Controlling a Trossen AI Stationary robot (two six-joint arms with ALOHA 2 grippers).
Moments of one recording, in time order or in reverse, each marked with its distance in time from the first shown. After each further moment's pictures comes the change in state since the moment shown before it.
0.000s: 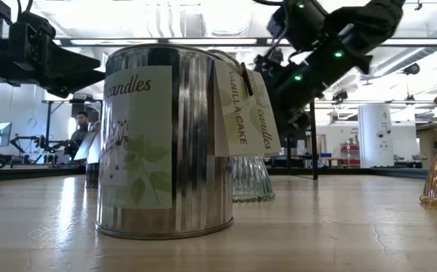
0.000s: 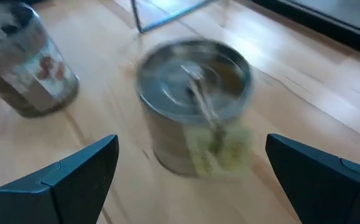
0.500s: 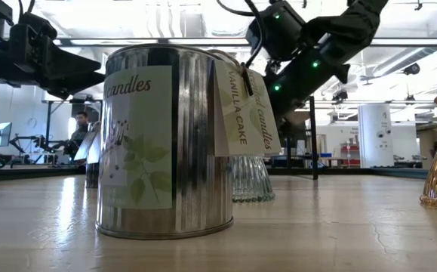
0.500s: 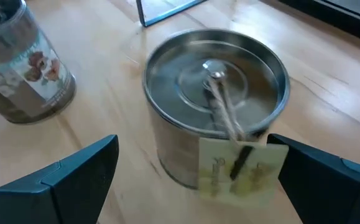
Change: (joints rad) left arm 0.000 0.013 0.000 -0.002 0.000 0.000; right arm -0.015 0.133 0.106 -0.005 0.000 -0.004
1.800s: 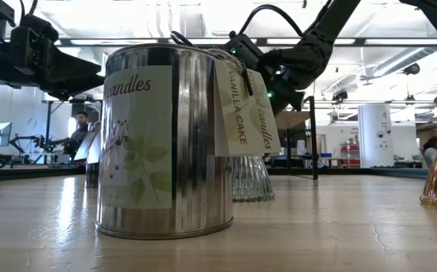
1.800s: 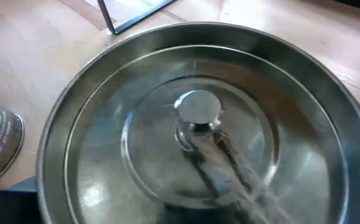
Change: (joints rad) left arm 0.000 0.024 0.000 -0.001 0.000 0.000; right arm -0.077 0.241 0.212 0.014 0.005 0.078
